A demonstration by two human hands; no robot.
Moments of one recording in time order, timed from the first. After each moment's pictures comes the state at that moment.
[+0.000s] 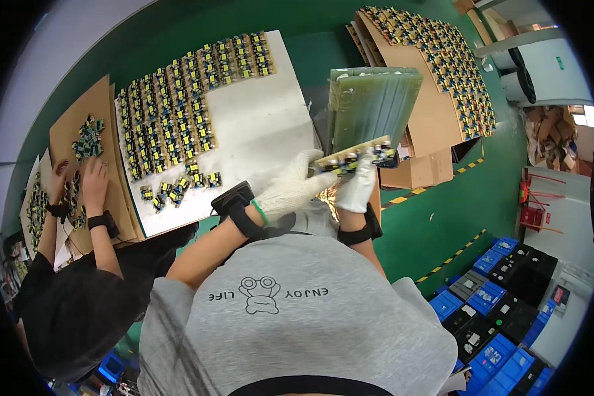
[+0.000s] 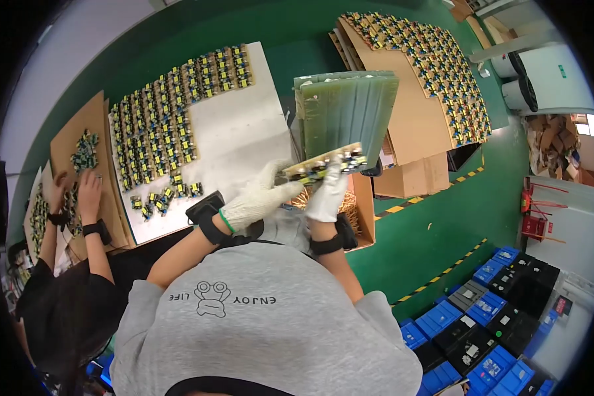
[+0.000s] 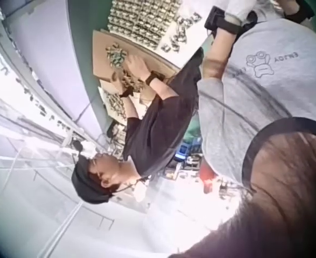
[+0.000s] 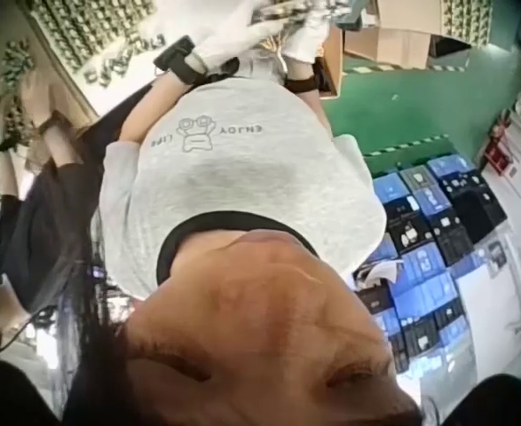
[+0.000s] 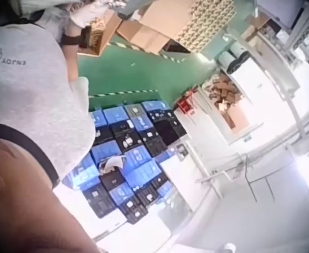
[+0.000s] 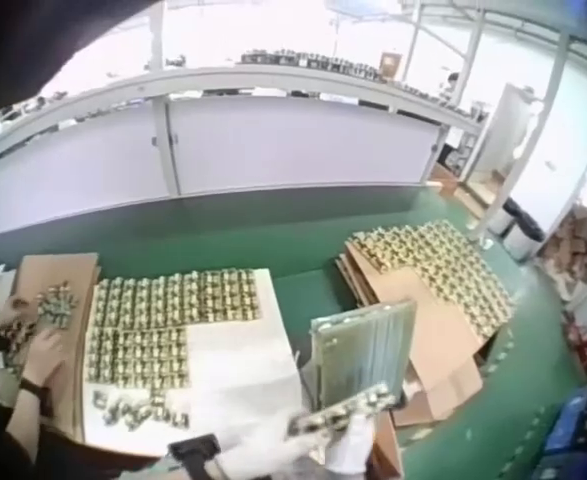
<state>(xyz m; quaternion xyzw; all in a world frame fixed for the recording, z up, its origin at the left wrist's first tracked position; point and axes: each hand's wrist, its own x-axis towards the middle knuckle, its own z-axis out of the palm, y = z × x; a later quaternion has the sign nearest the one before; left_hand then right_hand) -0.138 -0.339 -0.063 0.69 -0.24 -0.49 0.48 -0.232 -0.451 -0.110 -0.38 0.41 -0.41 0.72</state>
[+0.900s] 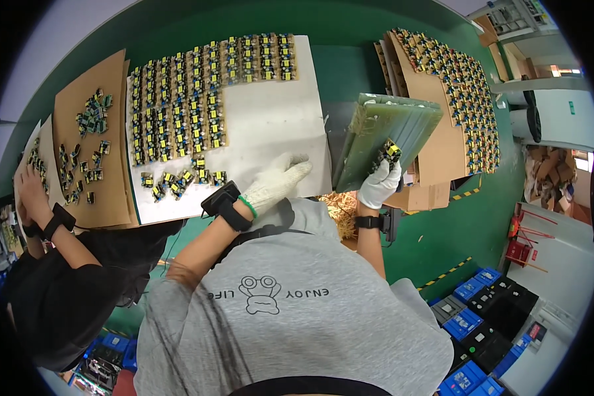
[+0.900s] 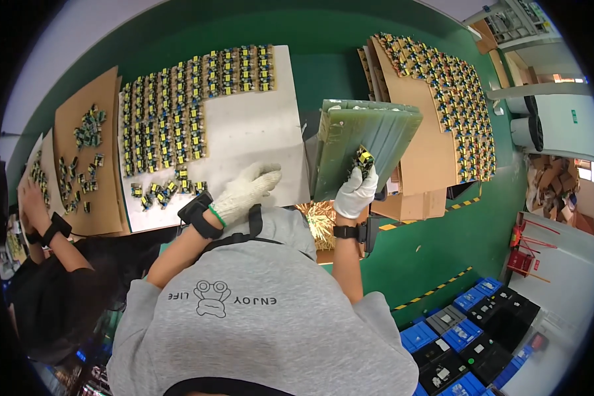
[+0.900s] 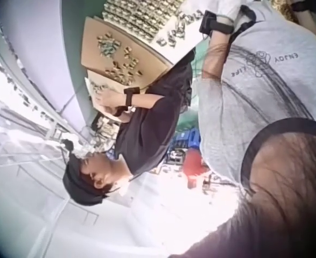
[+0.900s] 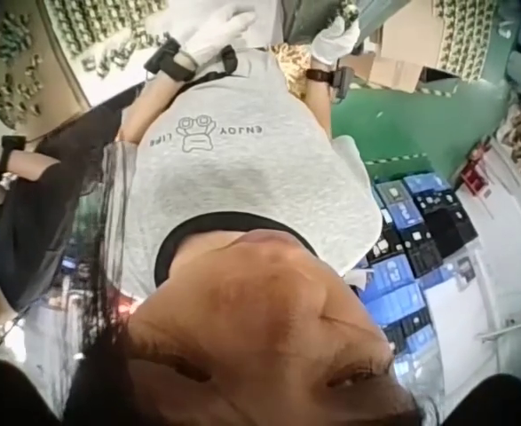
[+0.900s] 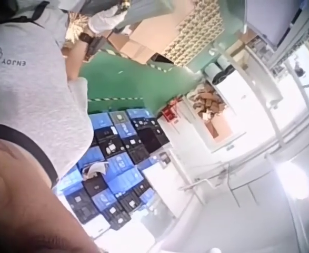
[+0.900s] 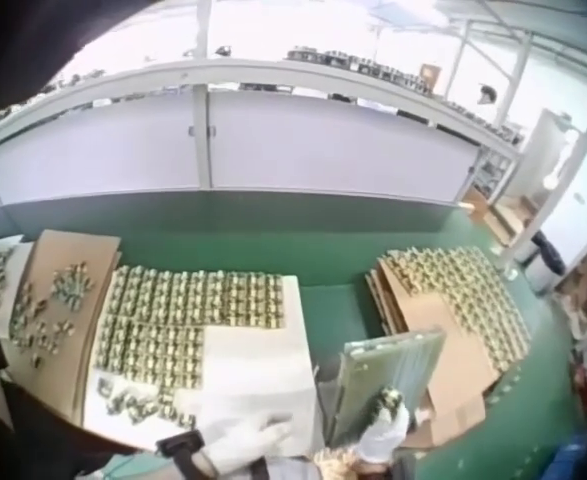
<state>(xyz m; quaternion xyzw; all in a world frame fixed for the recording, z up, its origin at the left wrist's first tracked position) -0.100 -0.315 -0.083 0.70 -0.15 -0.48 0.50 -0.225 -0.516 -0.150 -0.78 0.37 -0.46 0.22</state>
